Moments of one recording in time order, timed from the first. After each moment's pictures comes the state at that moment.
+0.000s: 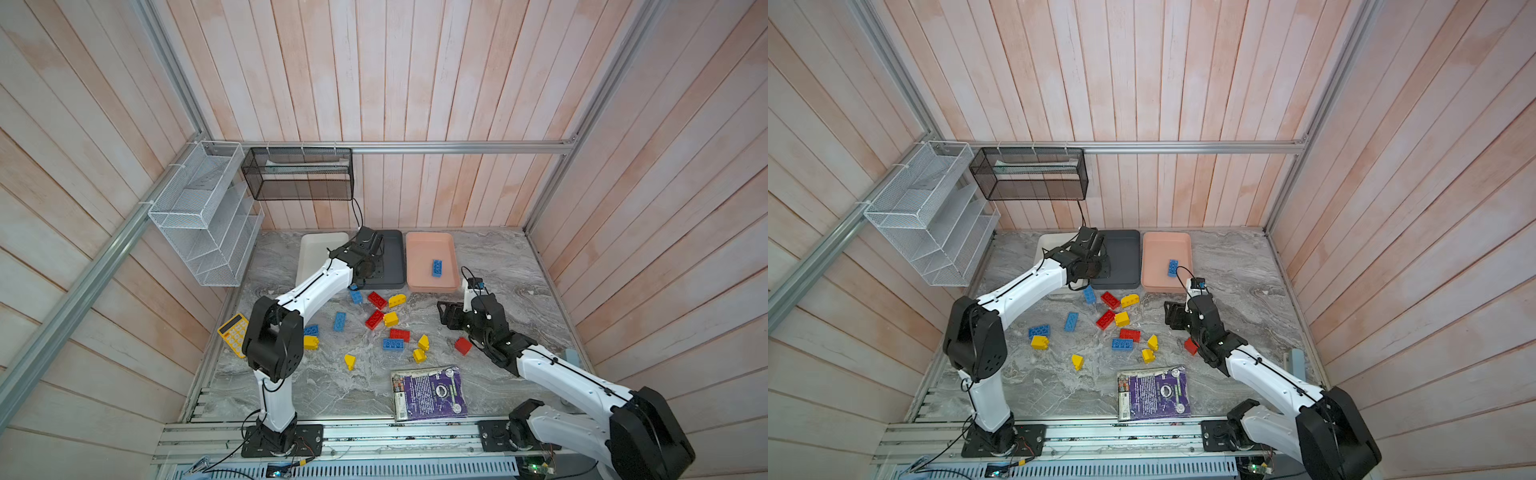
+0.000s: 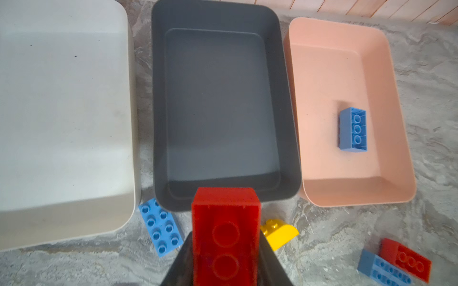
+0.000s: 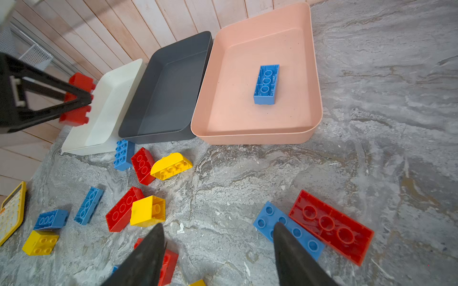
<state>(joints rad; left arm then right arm) -0.51 1.95 1.67 -0.64 -0.12 -0.43 0.55 1.11 0.51 0.10 0.10 0.52</state>
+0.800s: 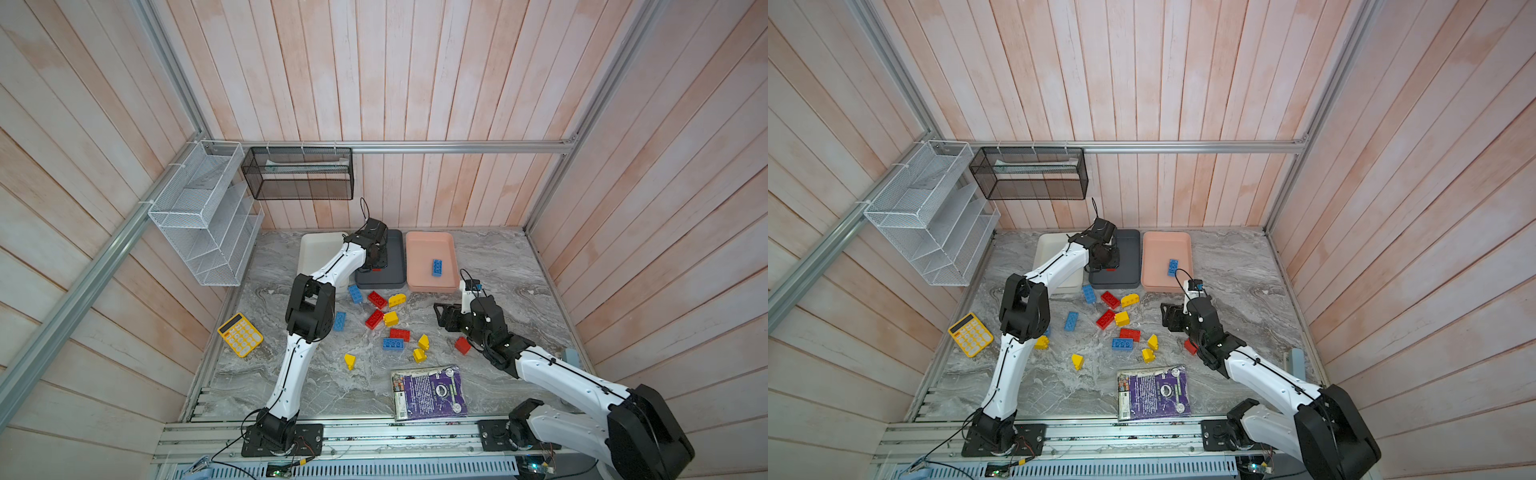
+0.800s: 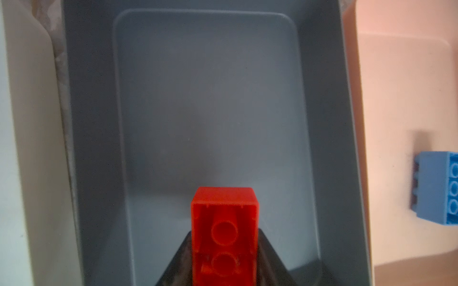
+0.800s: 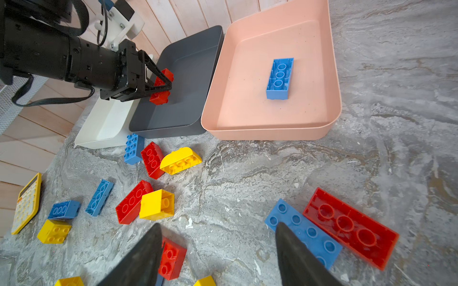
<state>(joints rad) -0.44 2.41 2.14 -0.75 -0.02 -0.36 0.56 1.12 0.48 0.14 0.06 0.53</state>
